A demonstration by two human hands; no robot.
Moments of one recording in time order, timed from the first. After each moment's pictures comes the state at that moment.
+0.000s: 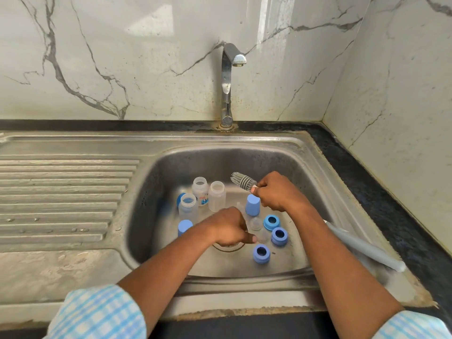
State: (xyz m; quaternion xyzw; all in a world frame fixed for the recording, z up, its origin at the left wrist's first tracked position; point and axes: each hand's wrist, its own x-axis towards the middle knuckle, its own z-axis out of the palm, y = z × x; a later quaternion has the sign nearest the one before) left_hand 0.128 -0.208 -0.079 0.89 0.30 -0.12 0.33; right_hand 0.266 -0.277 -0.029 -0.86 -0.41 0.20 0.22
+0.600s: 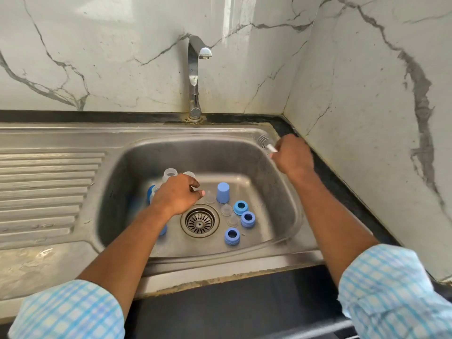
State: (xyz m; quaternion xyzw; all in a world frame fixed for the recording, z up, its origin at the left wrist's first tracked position) left_hand 0.108 -0.174 -0.068 0.87 0.39 0.09 0.29; right_hand 0.334 -0.319 0.007 -0.93 -0.30 -0.07 0.18
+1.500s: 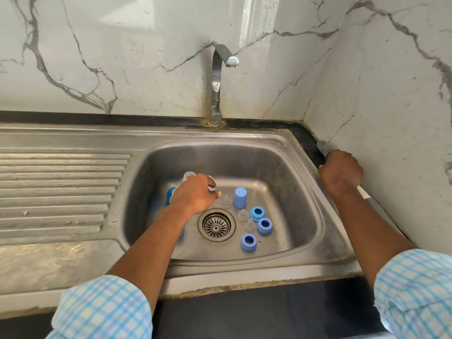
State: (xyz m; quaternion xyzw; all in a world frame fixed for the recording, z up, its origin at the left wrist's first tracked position) left_hand 0.104 -0.172 -0.055 0.87 0.40 0.09 0.27; right_hand 0.377 -0.350 -0.018 -0.96 -0.21 -0.16 0.11
